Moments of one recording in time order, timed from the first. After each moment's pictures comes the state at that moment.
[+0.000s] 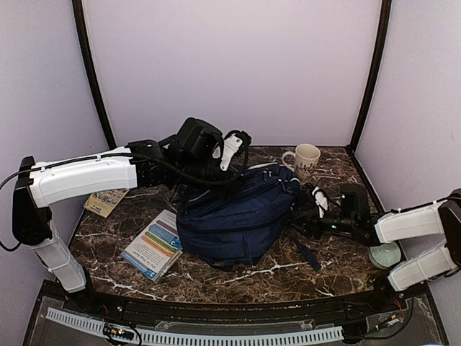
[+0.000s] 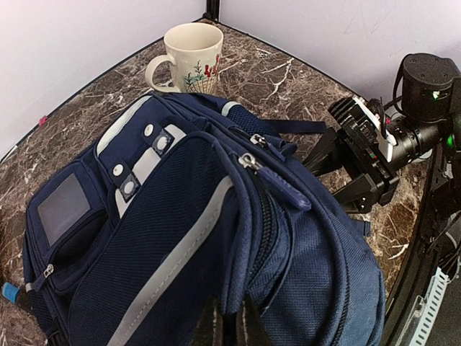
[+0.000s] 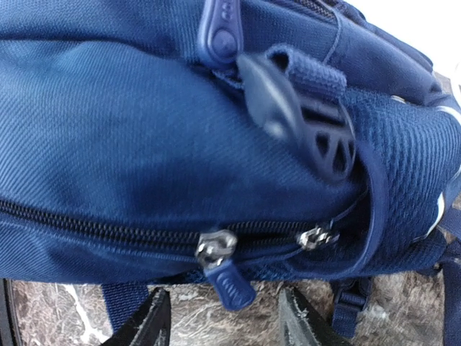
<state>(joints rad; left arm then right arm) -1.00 1.65 1.49 -0.46 -0.07 -0.15 0.47 1.29 0.35 0.45 -0.52 -0.06</state>
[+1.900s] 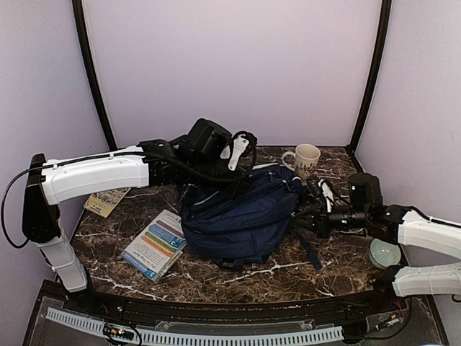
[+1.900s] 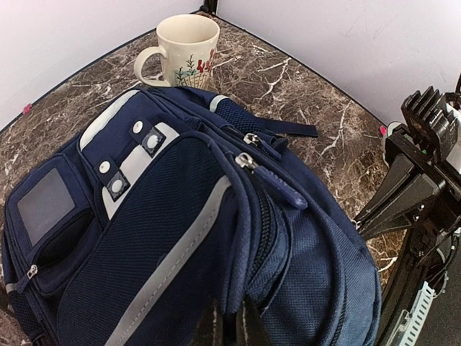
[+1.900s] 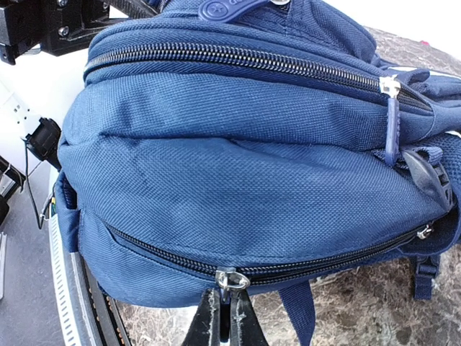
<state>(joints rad) -1.00 1.73 1.55 -0.47 -0.05 -0.22 0.59 0.96 0.48 -0.03 -0.55 0.12</state>
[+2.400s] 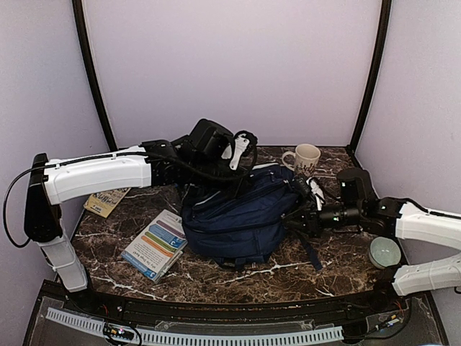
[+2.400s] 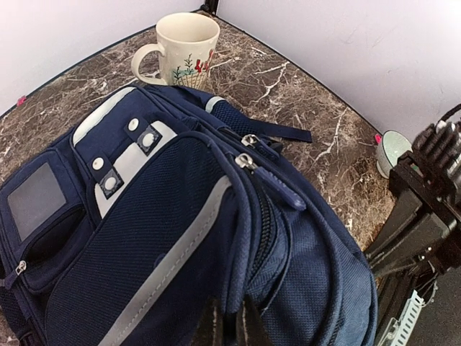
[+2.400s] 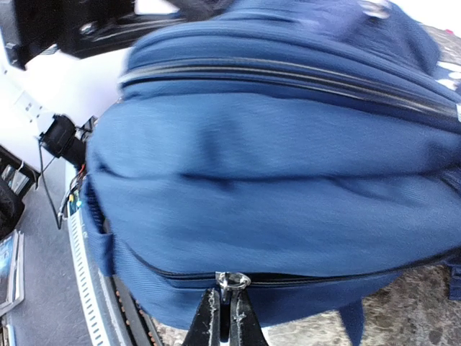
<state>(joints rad) -1.00 1.74 1.56 -0.45 -0.03 -0.28 0.71 1.02 0.58 -0.11 -0.48 0.21</state>
